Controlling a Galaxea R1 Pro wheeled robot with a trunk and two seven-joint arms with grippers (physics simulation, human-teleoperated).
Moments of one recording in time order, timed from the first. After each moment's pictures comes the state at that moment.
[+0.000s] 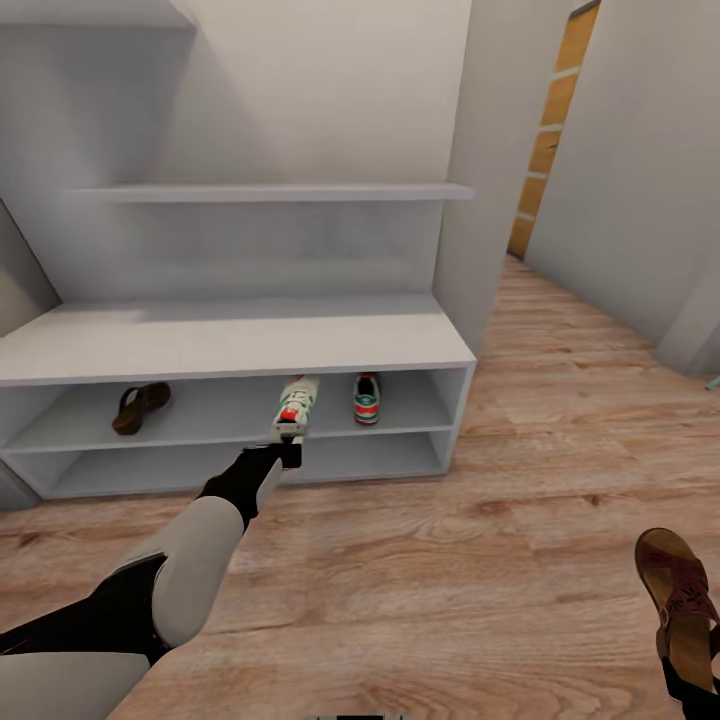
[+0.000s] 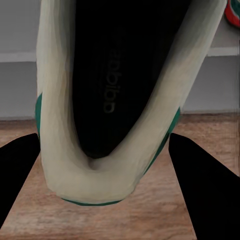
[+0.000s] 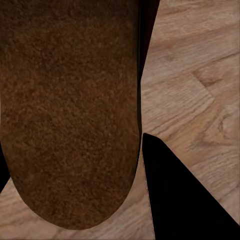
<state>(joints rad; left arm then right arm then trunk) -1.07 -0.17 0.36 -0.32 -0.36 0.29 0.09 -0.31 -0.28 -1.09 -0.46 0.44 -0.40 0.35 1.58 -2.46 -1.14</state>
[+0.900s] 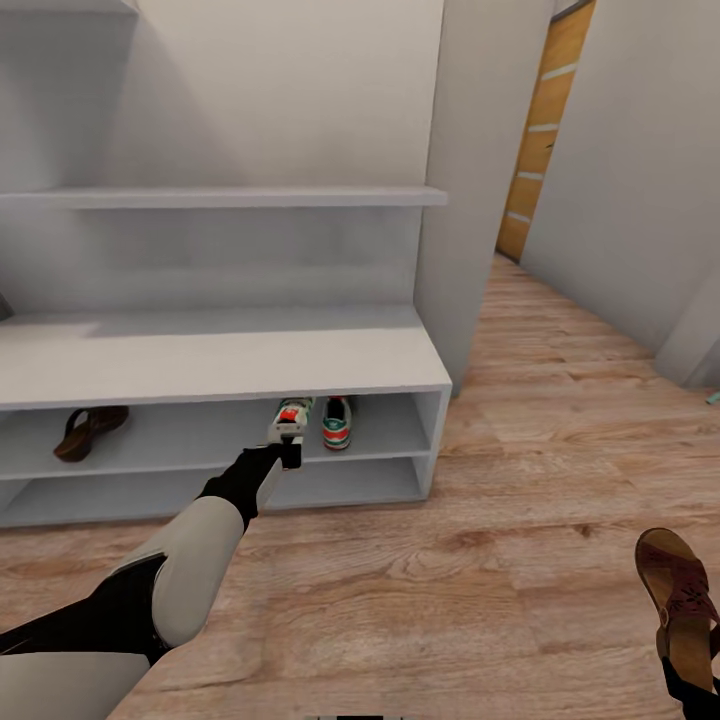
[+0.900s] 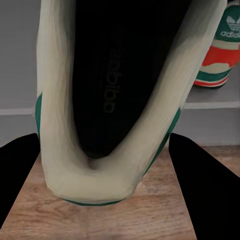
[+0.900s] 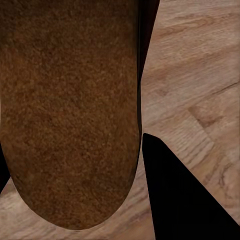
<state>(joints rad) -1.07 -0.17 0.36 -0.32 -0.36 0.29 0.09 -0.31 -0.28 -1.09 -0.46 0.44 -0.40 0.35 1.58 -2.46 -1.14</state>
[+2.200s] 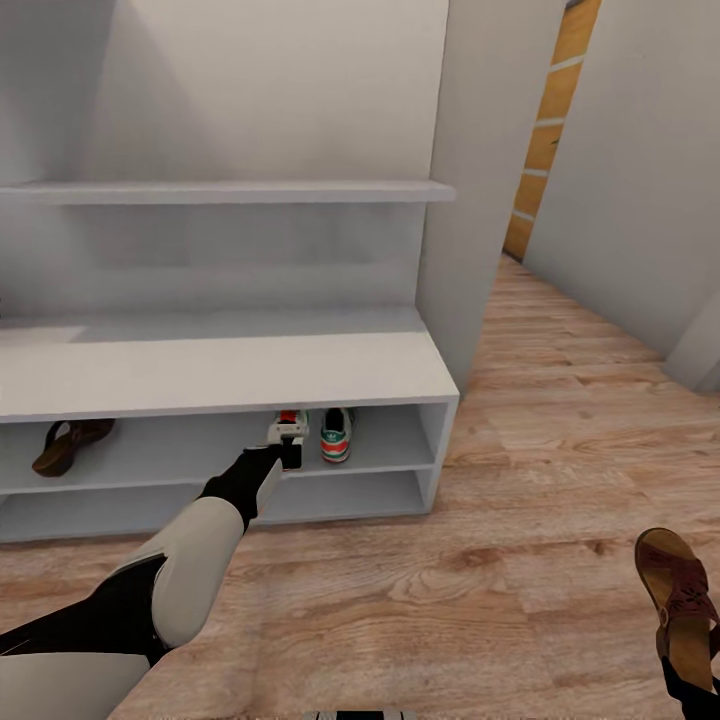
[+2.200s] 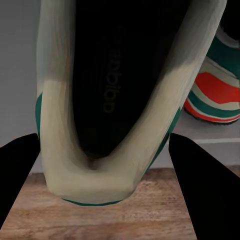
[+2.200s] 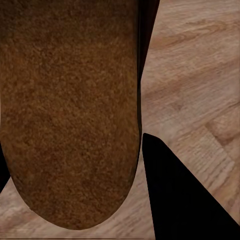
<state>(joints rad) -1.06 -0.17 0.36 -0.32 -0.36 0.29 0.09 -0.31 -0.28 -1.09 -0.46 0.44 -0.40 0.35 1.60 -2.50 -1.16</state>
